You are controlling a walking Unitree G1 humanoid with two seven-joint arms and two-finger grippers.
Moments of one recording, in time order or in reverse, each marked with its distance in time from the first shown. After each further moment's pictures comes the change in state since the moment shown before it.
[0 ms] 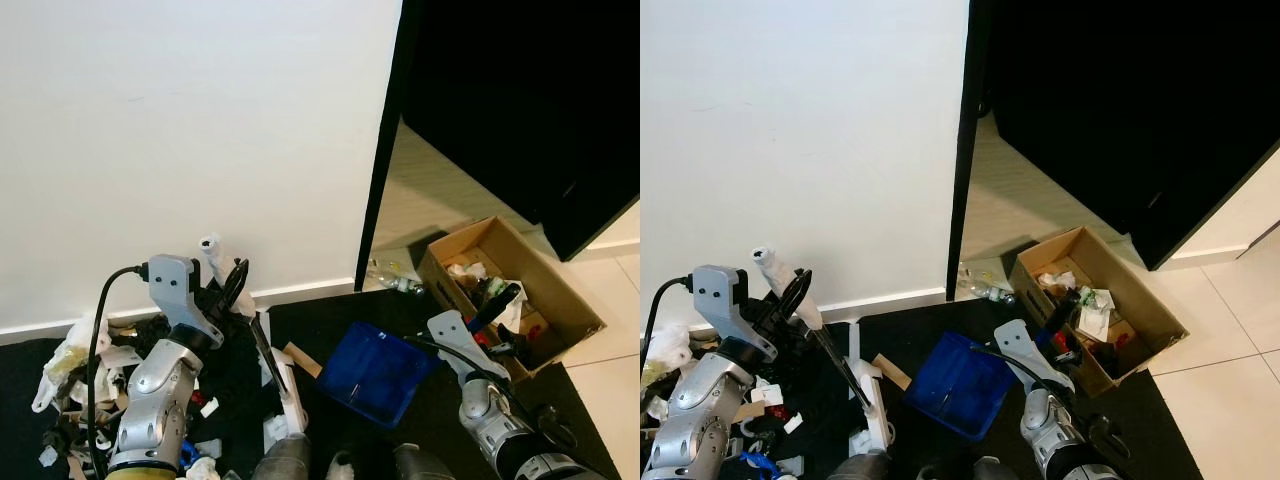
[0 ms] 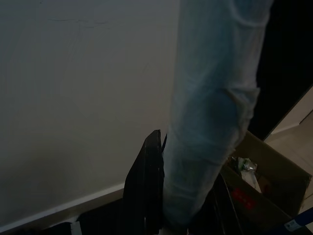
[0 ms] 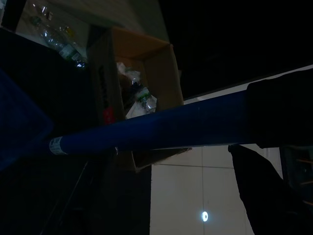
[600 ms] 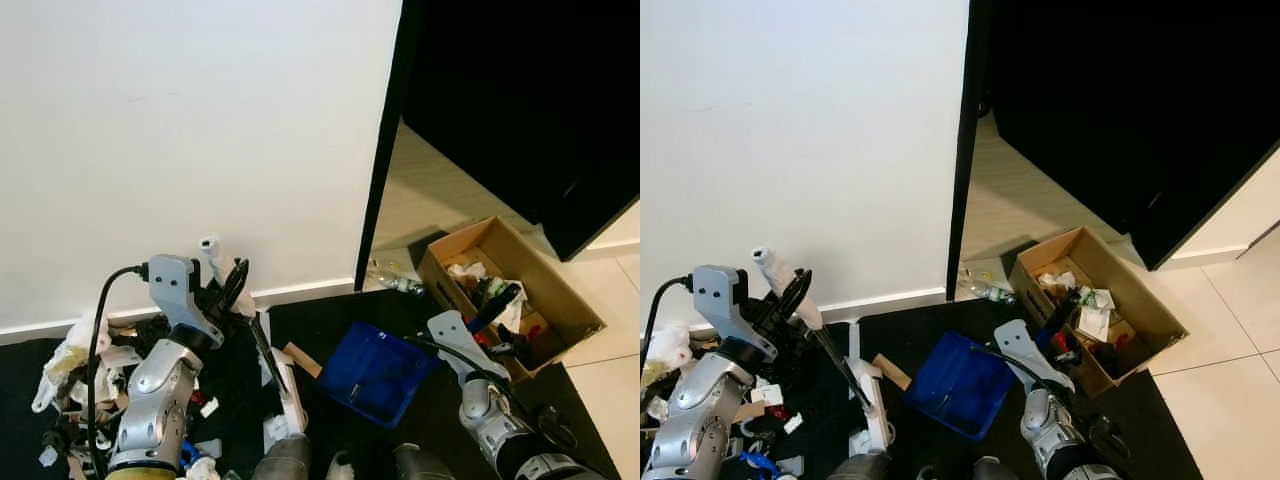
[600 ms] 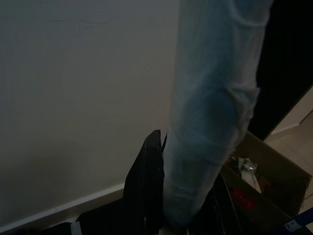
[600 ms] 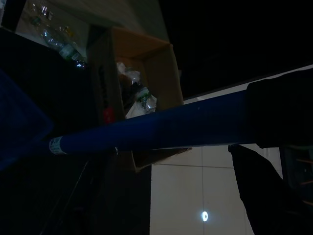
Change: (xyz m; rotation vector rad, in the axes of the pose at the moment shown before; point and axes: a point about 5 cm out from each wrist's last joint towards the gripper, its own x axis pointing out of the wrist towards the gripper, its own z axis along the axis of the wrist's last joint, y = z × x) left arm 0.000 0.000 0.000 0.000 -0.001 0.000; right arm 0.000 0.000 0.000 0.000 0.000 0.000
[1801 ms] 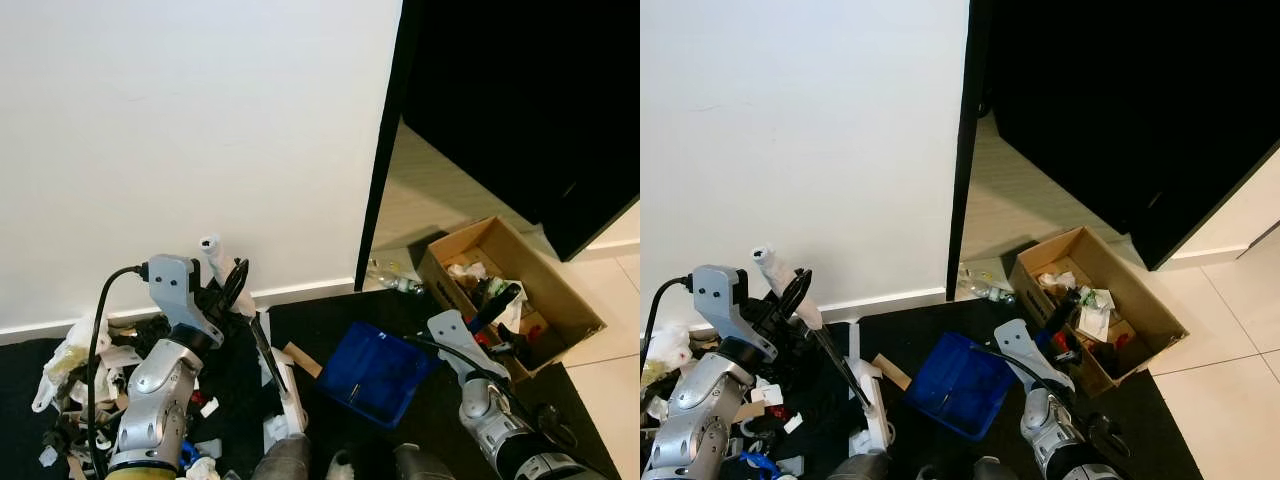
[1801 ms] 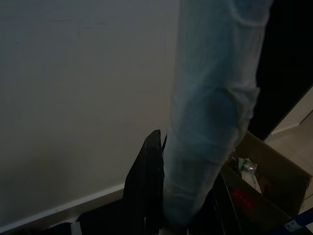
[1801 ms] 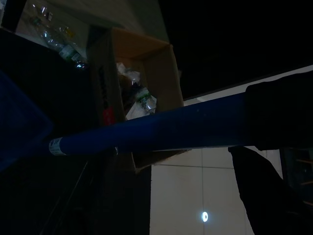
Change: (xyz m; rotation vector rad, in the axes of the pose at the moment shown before) left arm 0.000 0.000 0.000 0.001 0.000 0.000; right arm 0.000 0.000 0.001 0.000 -0.002 0.000
